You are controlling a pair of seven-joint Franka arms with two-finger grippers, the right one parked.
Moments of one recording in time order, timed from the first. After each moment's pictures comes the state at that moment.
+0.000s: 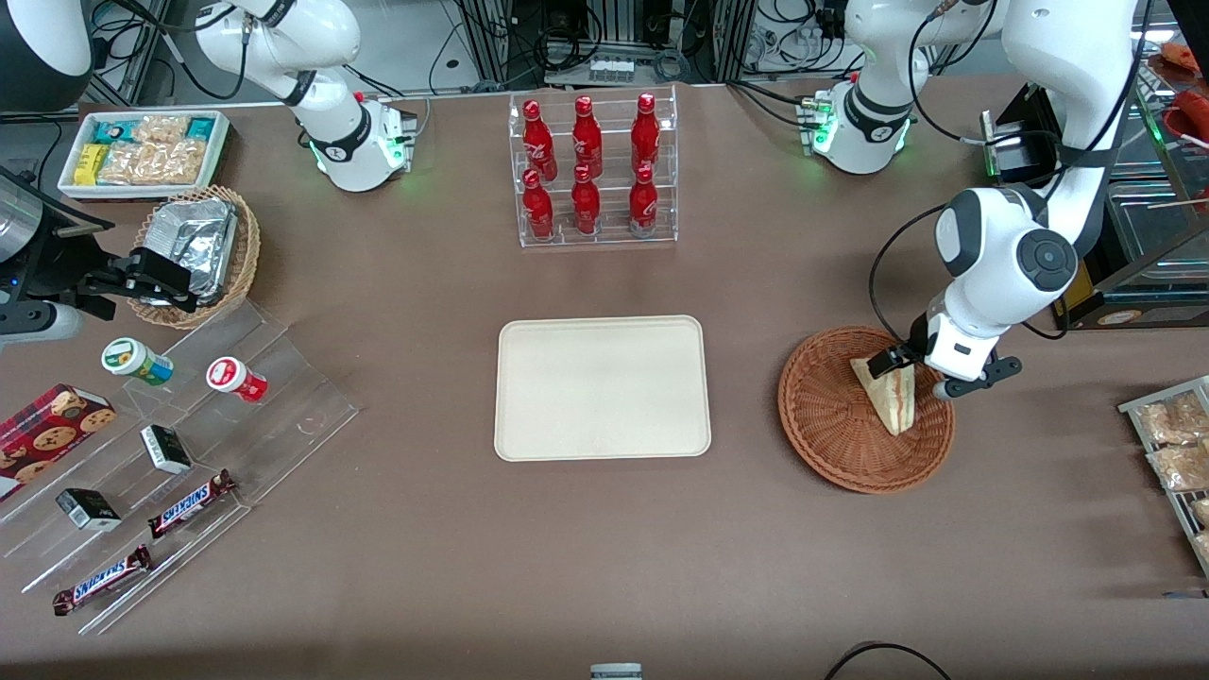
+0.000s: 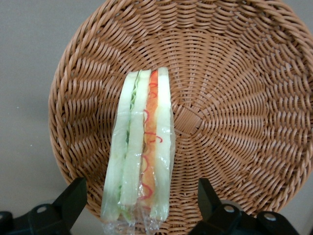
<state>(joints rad) 0.05 0.17 -0.13 -2.32 -0.09 2.51 -0.37</state>
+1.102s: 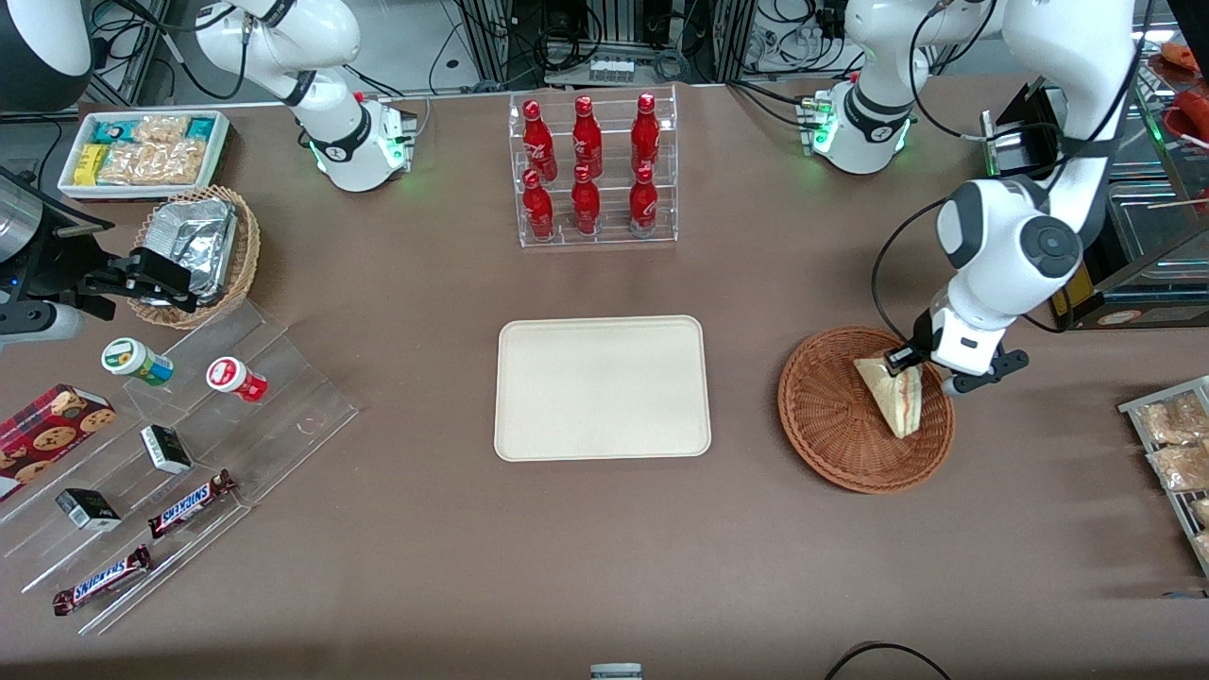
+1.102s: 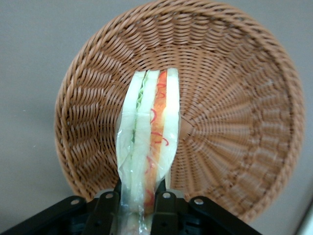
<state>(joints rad) 0.05 0.12 -0.14 -2.28 -0.10 2.43 -0.40</state>
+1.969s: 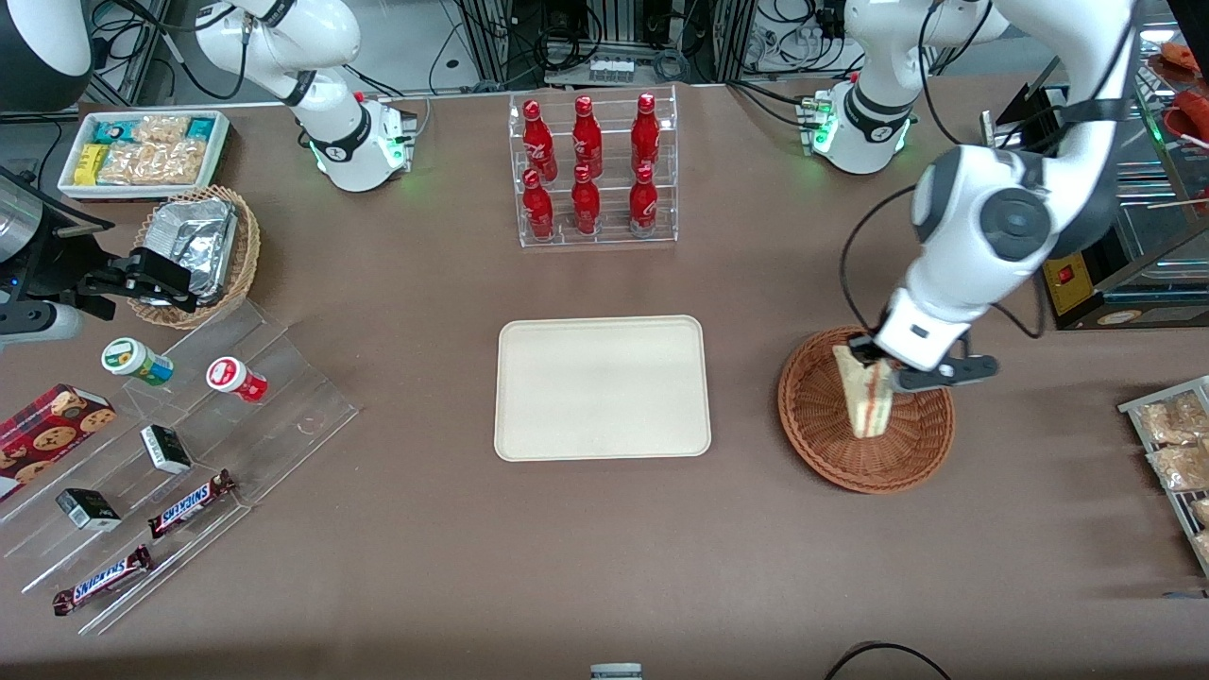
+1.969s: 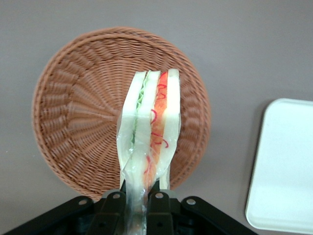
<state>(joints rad) -0.12 0.09 -0.18 -2.08 0.04 2.20 -0.42</state>
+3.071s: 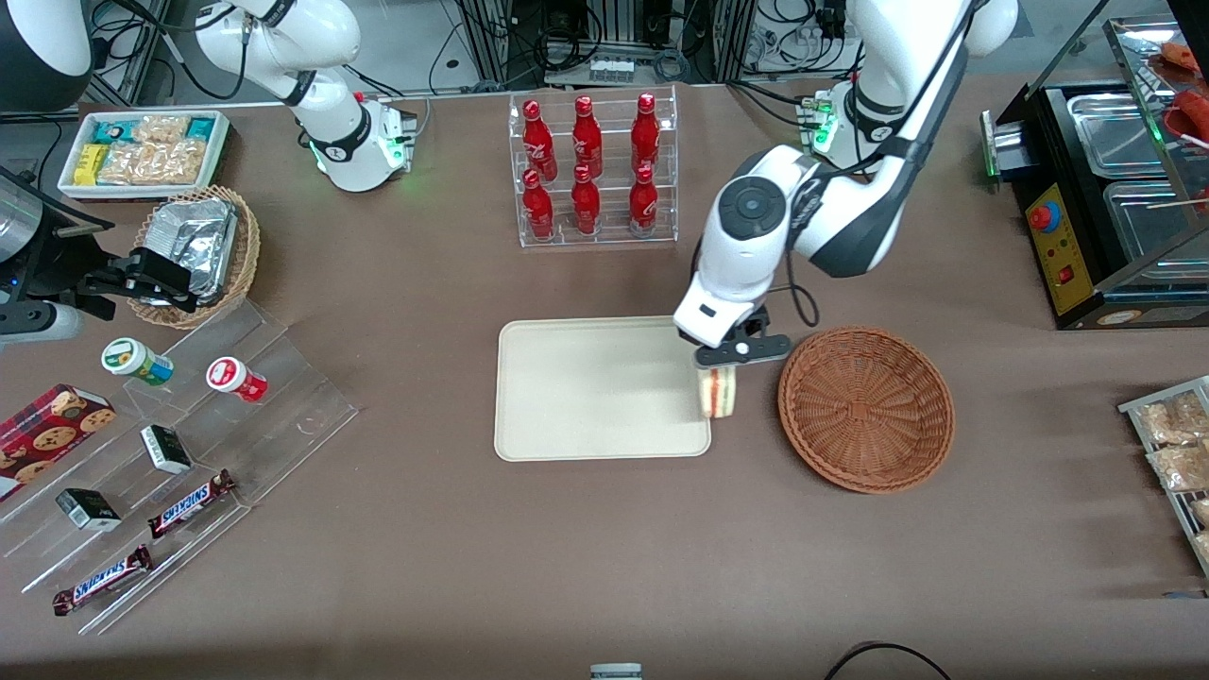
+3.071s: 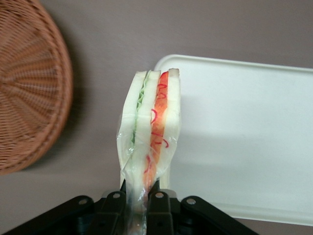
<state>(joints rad) -0.47 0.32 -0.19 -1.89 0.11 2.22 -0.84</state>
